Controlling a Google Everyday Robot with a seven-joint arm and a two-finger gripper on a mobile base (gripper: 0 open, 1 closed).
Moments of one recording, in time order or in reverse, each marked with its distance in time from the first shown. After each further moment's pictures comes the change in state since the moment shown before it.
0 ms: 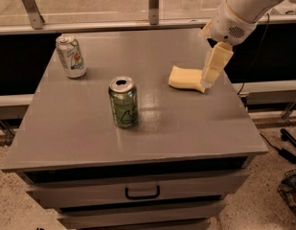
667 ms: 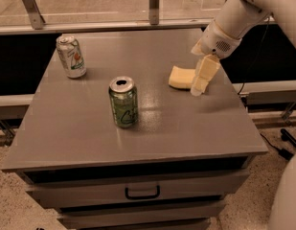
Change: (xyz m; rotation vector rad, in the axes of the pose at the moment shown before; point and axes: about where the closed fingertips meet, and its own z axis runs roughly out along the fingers) arm 0.005 -0.007 0.054 -0.099 -0.042 0.078
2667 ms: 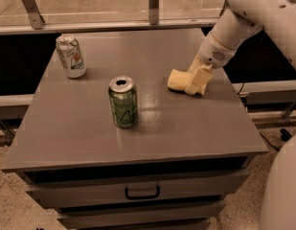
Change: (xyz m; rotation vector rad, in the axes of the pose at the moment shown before) arm 0.015 -0.004 0.036 -0.052 -0.001 0.061
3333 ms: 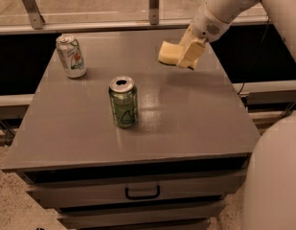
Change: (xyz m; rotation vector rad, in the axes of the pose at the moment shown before) arm -0.057 -0.035 -0.051 0.137 -0.072 -0.125
